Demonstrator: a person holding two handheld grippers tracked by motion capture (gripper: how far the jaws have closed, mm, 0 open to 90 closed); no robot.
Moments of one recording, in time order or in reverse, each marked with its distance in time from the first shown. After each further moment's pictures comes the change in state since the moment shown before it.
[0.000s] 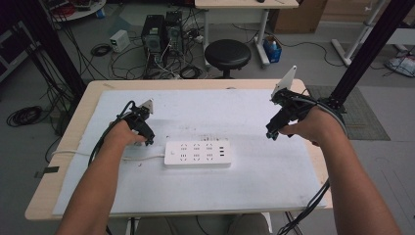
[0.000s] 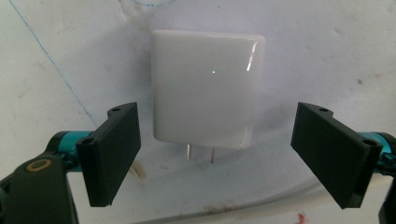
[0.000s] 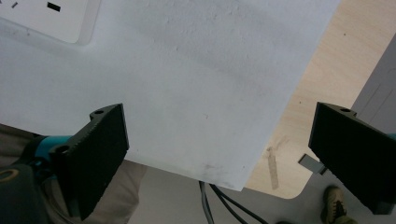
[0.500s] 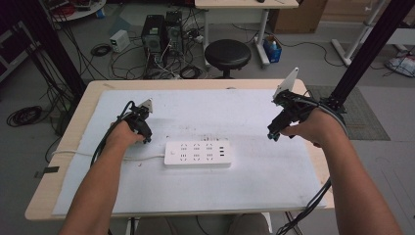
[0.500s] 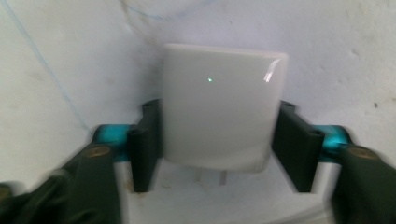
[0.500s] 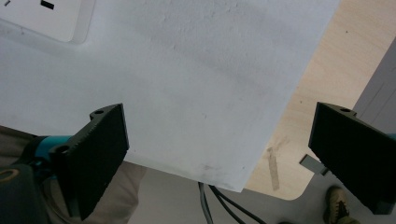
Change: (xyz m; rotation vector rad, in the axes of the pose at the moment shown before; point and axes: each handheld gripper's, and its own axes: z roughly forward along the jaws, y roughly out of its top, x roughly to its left) left arm 0.004 0.002 0.006 -0.045 0.007 -0.025; right arm -0.004 -0.002 0.005 0.002 0.008 0.012
